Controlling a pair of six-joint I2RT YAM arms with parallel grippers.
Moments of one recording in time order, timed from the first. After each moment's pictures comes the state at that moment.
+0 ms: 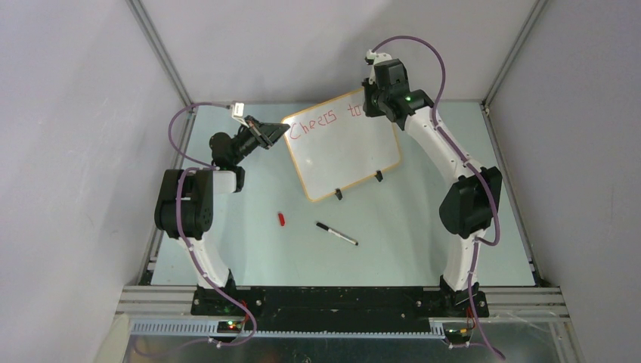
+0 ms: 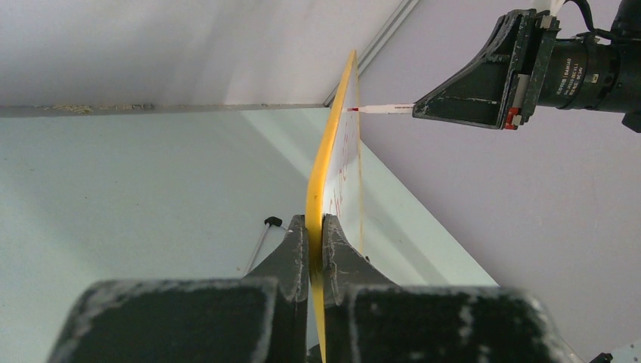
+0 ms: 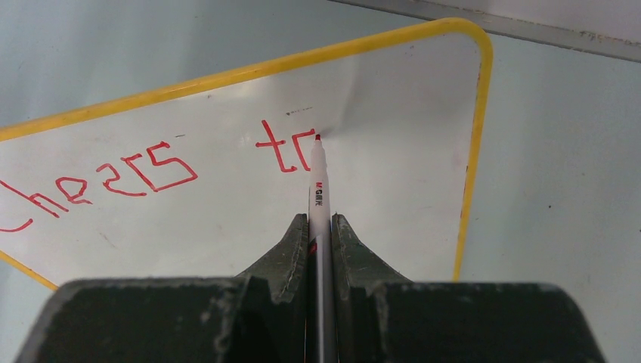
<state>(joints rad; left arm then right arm) -0.04 1.86 0.88 1.23 0.76 -0.81 0.42 1.95 1.98 -0.60 0.08 0.14</state>
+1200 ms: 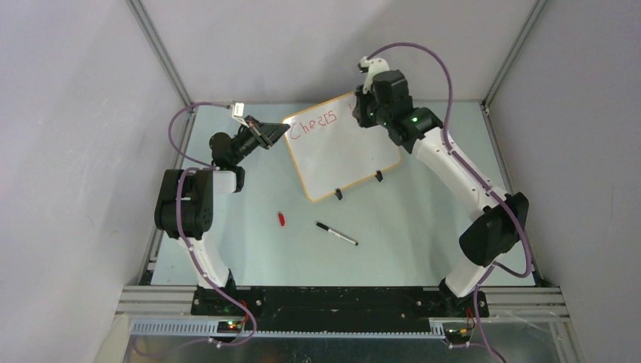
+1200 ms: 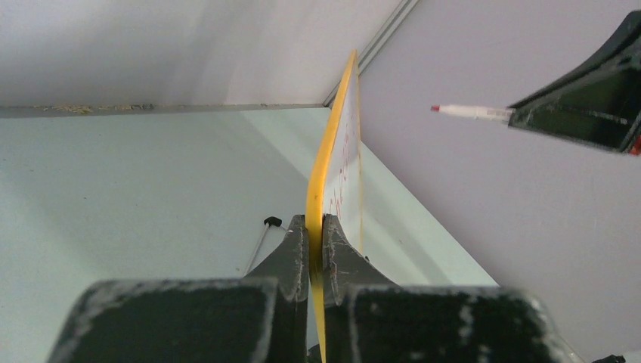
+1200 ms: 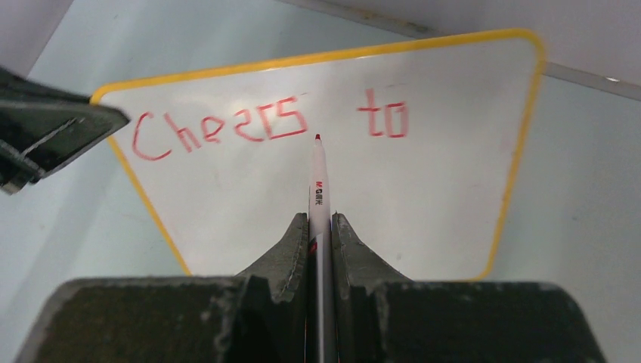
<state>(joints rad) -0.04 1.86 0.88 1.23 0.76 -0.81 0.52 1.69 1.78 -0.51 0.09 0.14</state>
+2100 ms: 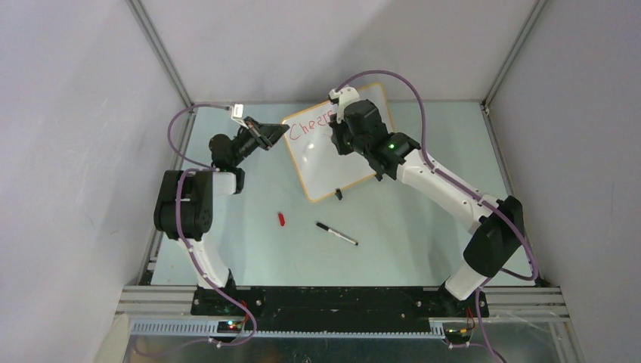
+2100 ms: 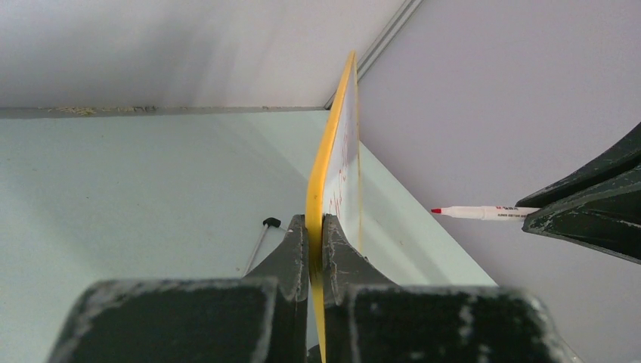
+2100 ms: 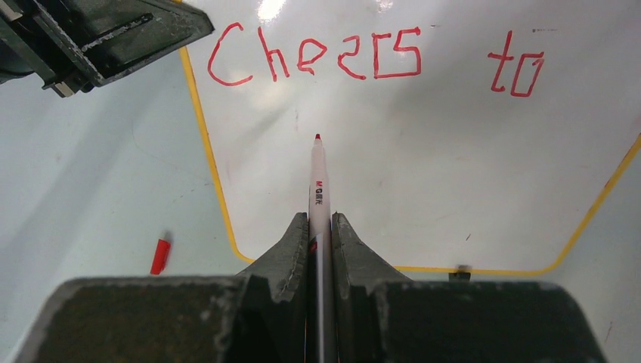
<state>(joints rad) -0.04 1.85 0.86 1.25 0.75 -0.81 0.74 1.64 1.56 -0.39 0.18 0.12</state>
